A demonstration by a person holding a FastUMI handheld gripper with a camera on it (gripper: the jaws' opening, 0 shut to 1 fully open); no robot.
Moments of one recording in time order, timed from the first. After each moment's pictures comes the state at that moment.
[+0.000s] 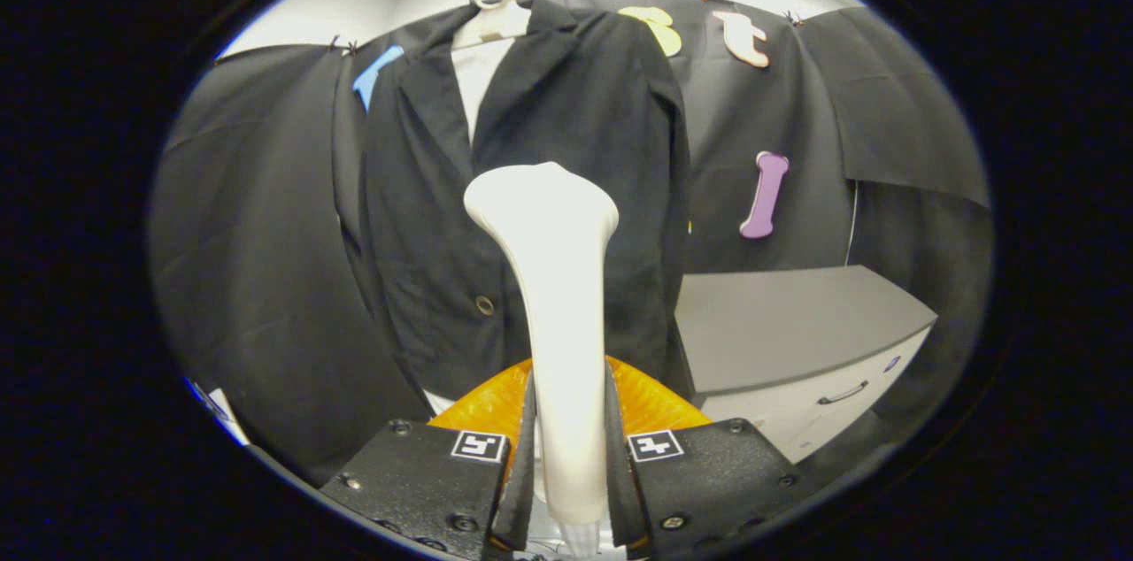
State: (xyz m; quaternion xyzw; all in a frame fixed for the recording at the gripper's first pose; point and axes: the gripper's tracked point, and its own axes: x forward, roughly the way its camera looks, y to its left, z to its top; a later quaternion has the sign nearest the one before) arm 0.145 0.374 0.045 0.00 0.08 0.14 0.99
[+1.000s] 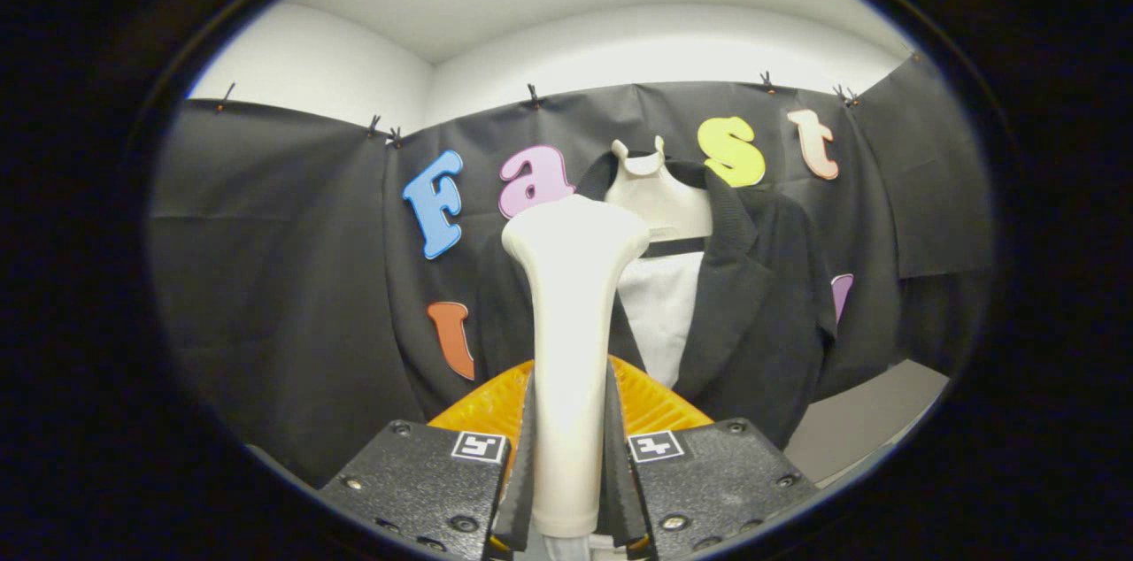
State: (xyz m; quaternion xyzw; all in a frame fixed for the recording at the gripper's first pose) arm 0.139 0.566 0.270 0.03 -0.07 0.19 0.98
